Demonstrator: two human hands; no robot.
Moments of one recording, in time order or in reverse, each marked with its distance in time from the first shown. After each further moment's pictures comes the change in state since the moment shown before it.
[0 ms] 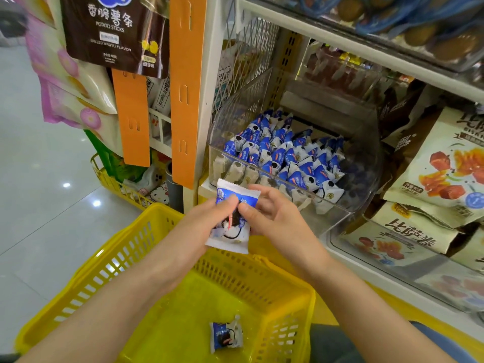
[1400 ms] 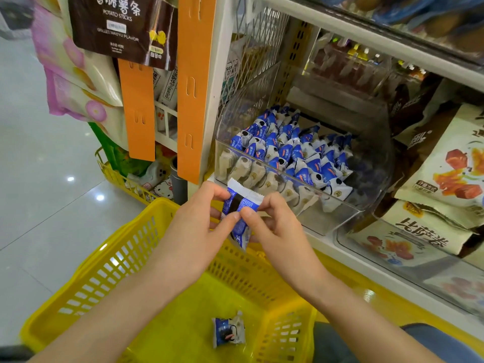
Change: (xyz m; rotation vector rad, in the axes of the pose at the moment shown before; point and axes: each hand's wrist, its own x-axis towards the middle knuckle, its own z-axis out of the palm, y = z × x) left_hand 0.002 -0.017 -0.007 0.672 0.341 0.461; right_hand -0.015 0.010 0.017 -0.203 0.094 -0.100
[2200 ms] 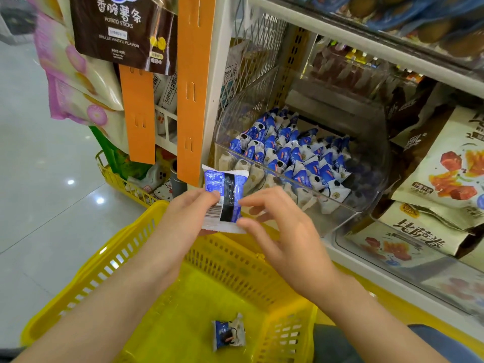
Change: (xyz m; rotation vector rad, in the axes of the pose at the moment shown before) left_hand 0.011 0.012 -0.009 -0.572 0.027 -0.536; right_hand -0.003 -0.008 -0.017 -0.487 0.027 -0.543
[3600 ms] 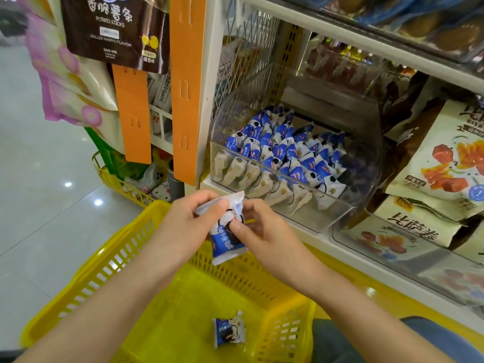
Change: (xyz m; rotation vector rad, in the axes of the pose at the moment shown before) left_hand -0.002 -0.009 -0.004 0.217 -0.129 0.199; right_hand -0.001 0.002 0.018 0.407 -0.225 0.467
